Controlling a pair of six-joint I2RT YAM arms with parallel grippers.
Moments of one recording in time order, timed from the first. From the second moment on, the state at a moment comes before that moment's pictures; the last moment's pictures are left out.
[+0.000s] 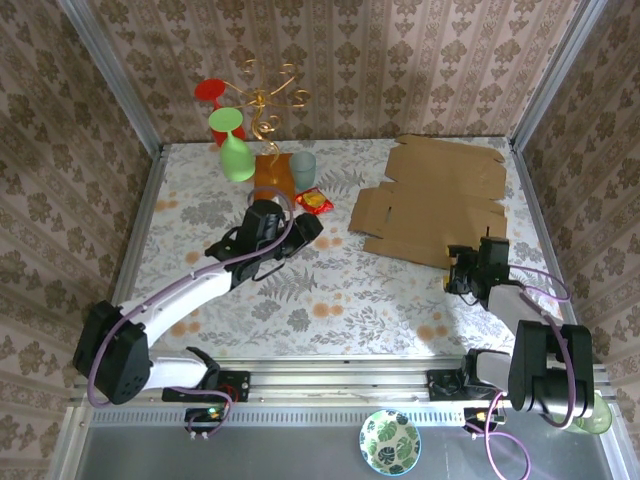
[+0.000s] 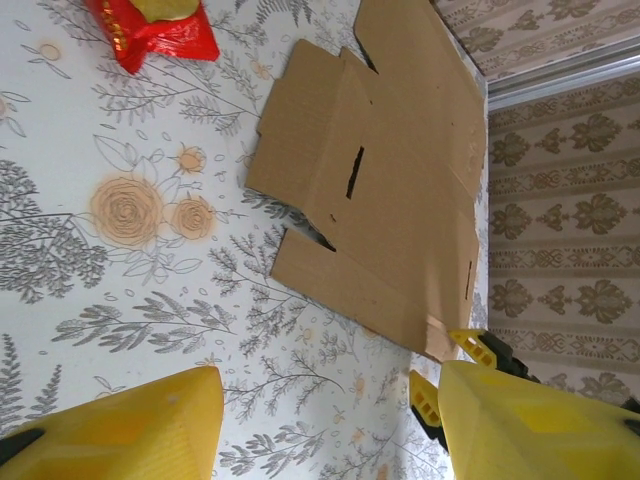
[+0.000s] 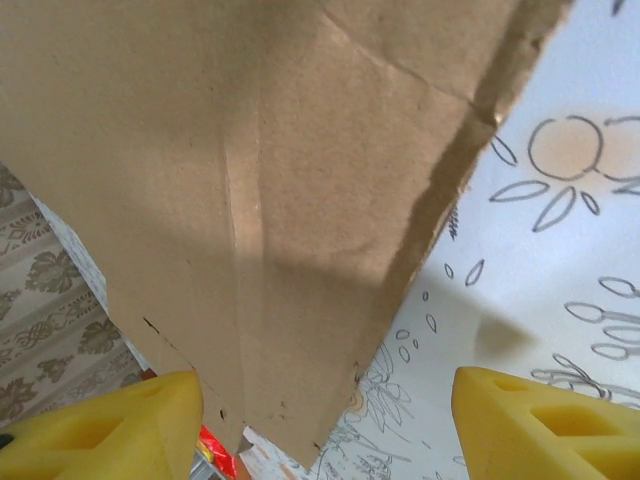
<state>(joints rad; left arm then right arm) -0.68 1.28 0.85 -0.12 0.16 -1.07 -0.18 1.17 0.38 -0.05 -0.30 1.53</state>
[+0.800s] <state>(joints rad) -0.67 1.22 0.81 -0.09 0.19 -1.08 -0.28 1.39 0.31 0.38 -0.37 1.47</state>
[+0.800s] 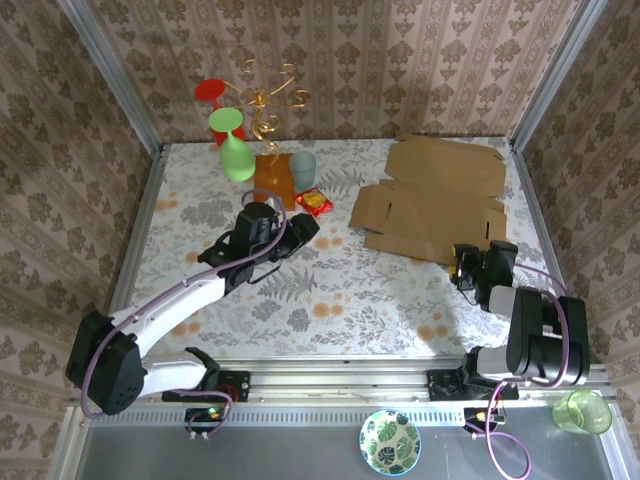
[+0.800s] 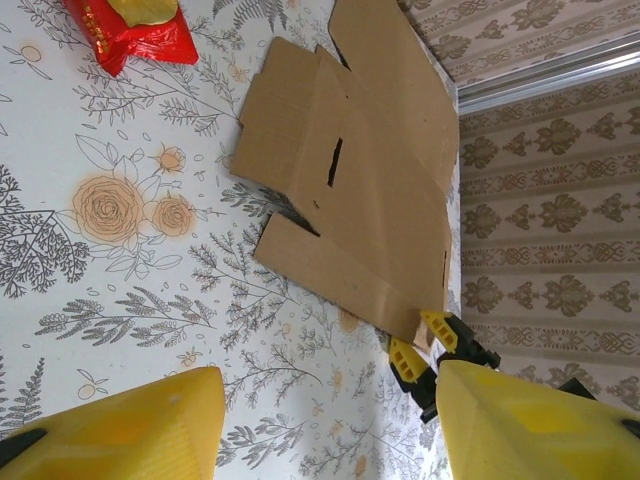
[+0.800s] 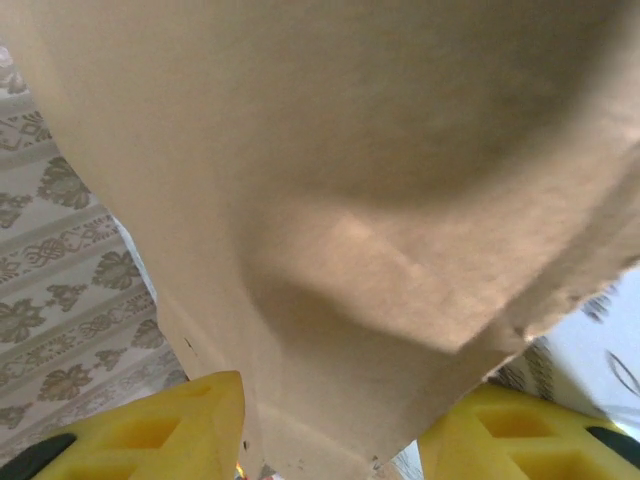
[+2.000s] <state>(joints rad) -0.75 1.66 0.95 0.27 0.08 -1.61 -0.06 0.91 0.48 -0.10 -0.18 1.60</state>
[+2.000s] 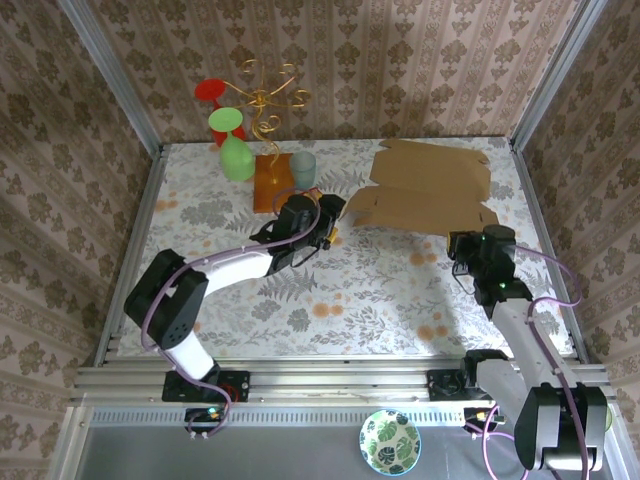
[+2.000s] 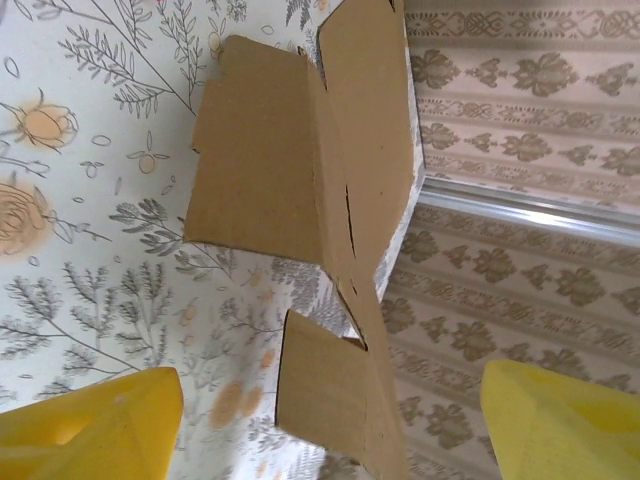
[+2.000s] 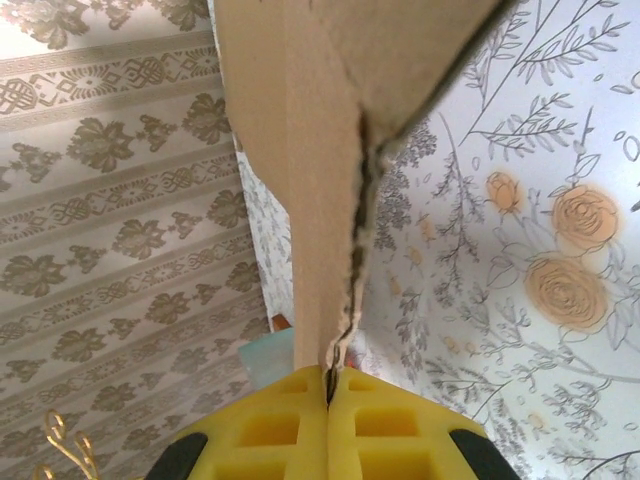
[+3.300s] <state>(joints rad) -0.82 1.46 1.05 -0.06 0.08 -1.81 -0.01 0.94 0.66 -0.24 -0.17 1.68</state>
